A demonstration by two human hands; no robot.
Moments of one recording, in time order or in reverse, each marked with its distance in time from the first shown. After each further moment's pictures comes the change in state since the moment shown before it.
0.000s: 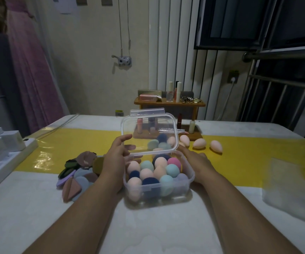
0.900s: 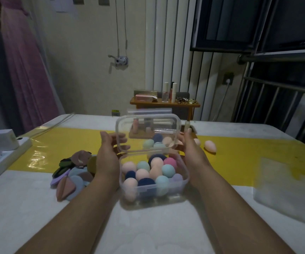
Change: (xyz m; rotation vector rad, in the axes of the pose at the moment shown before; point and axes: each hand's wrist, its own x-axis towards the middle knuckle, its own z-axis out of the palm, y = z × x) left_hand -0.002 0.003 0.006 -0.101 0.090 0.172; right_hand -0.026 -0.031 -0.008 1.198 0.087 0.144
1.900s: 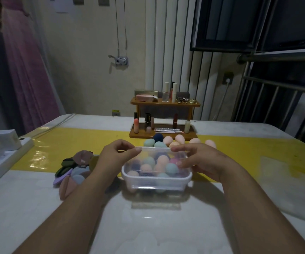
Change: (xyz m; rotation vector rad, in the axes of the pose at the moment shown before) left_hand -0.003 0.013 -0.013 0.617 -0.255 0.023; right_hand 0.005 -0.014 -0.046 -0.460 -0.339 0.024
